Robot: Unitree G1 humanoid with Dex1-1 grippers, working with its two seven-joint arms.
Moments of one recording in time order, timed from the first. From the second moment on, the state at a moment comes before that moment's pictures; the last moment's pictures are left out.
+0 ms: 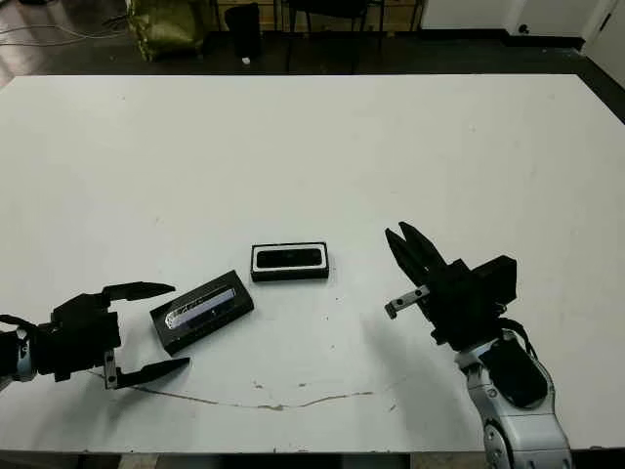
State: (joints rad) left arm 0.10 0.73 -0.03 -0.07 -0.23 -0.06 -0.96; right arm 0.12 -0.32 -0.04 -0.43 0.28 0.12 0.40
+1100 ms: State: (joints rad) left arm 0.16 0.61 0.13 -0.29 -0.50 0.44 -0.71; right arm 0.12 -0.32 -0.04 -0.40 0.29 0.11 0.40
